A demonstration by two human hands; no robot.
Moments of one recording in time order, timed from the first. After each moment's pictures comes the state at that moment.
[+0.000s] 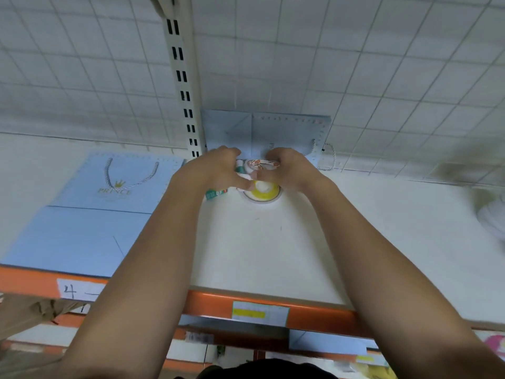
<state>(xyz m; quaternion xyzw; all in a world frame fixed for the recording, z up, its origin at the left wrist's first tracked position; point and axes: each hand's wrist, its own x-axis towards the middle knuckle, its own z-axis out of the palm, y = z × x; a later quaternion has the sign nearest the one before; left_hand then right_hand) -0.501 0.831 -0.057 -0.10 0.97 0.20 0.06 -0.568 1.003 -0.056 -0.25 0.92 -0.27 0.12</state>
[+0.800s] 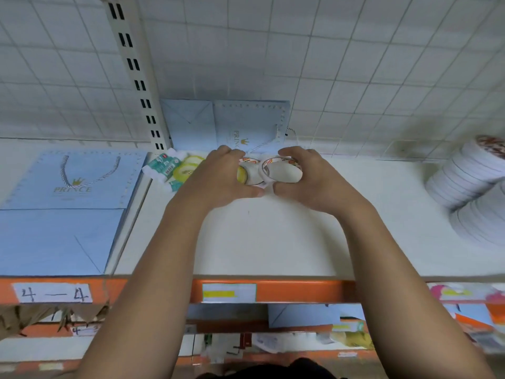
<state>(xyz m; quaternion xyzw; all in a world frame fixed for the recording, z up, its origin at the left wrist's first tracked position) -0.465 0.914 -0.057 -0.01 0.96 0.26 -0.06 -0.511 1.113 -0.041 -0.23 0.91 -0.35 0.06</state>
